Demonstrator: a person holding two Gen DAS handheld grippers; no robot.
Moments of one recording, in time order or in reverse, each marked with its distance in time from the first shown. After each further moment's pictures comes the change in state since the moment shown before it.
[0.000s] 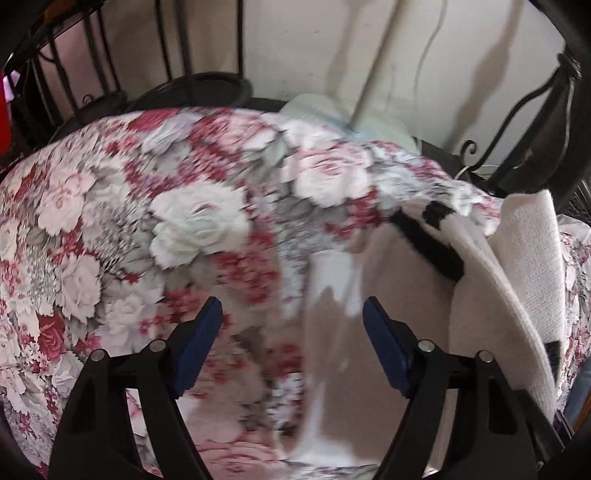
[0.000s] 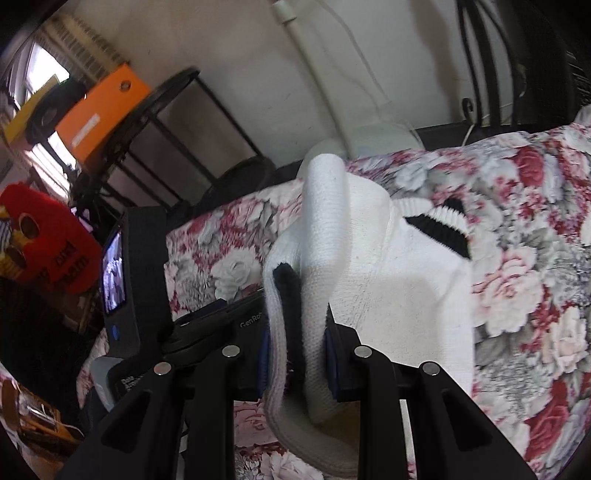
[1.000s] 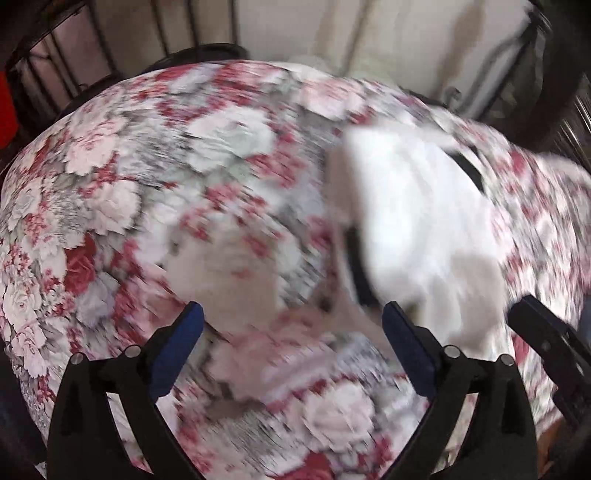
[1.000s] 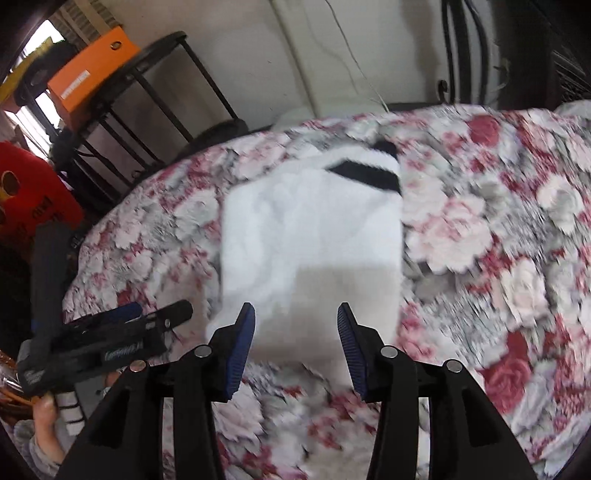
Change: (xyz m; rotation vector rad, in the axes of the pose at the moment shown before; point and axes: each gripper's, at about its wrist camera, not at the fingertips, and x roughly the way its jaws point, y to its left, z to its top) left arm -0.049 0.007 -0.083 0.131 0.125 -0.005; right arm -0.042 -0.051 -0.054 -0.046 0.110 -0.120
